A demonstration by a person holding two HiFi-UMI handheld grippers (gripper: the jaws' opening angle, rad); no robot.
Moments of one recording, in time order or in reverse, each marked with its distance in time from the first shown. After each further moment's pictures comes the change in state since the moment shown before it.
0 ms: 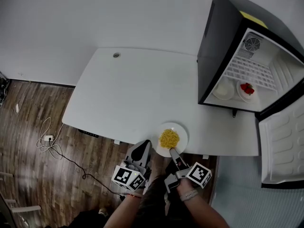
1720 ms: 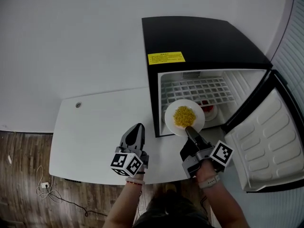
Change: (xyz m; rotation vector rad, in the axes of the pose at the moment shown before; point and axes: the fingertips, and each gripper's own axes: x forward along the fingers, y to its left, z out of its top) left arm 0.259 -0.083 0.088 0.038 -0.052 -0.170; right arm -0.048 0.152 0.306 0.003 -0.344 0.153
